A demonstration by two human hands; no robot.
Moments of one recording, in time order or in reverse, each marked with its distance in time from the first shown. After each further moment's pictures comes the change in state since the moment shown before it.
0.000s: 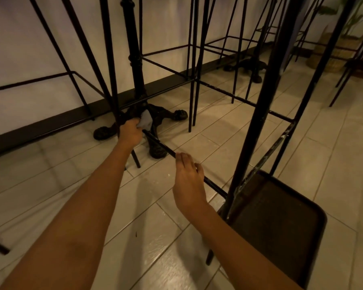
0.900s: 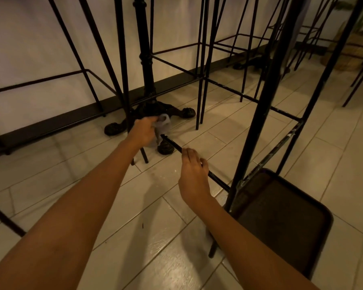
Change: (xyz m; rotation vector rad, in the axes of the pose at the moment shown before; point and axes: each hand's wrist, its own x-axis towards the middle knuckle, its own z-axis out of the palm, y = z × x) left_hand -0.035 0.017 -0.015 0.095 -0.106 0.090; right_hand -0.003 -0.001 -0.005 -0.003 -0.039 -0.005
